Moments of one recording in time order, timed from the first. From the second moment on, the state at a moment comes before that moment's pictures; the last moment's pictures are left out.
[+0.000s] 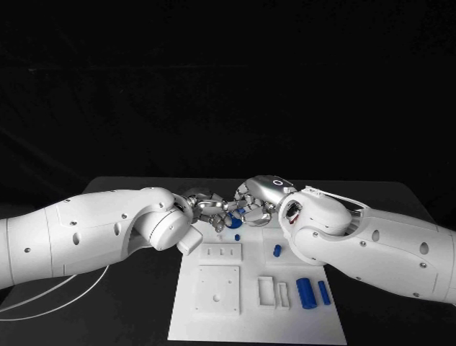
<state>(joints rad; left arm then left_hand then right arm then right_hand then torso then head) 1.42 -0.71 -0.19 1.50 -0.31 -0.29 -0.25 1.19 -0.08 0.16 0.29 0.13 1.03 0.07 0.34 0.47 1.37 -0.03 0.53 0.52 1.22 -0.12 0.89 0.82 0.07 0.91 -0.13 0.90 1.24 1.31 -0.57 -0.07 1.52 -1.62 -0.29 -0.38 1.04 -0.16 0.78 -0.26 0.48 0.99 0.03 0.37 0.45 1.13 -0.04 1.21 1.05 1.33 -0.13 1.20 1.05 0.25 1.22 -0.04 1.01 1.31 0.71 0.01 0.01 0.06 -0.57</state>
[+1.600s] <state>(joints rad) 1.42 -0.71 -0.20 1.49 -0.26 -0.29 -0.25 0.82 -0.05 0.46 -0.13 0.71 1.03 0.08 0.31 0.56 1.34 -0.03 0.53 0.50 1.17 -0.10 0.93 0.76 0.06 0.86 -0.11 0.91 1.22 1.31 -0.56 -0.07 1.51 -1.64 -0.28 -0.39 1.04 -0.16 0.77 -0.27 0.48 0.99 0.03 0.37 0.45 1.13 -0.03 1.21 1.05 1.33 -0.13 1.20 1.05 0.25 1.22 -0.04 1.01 1.31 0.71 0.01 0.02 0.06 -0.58</state>
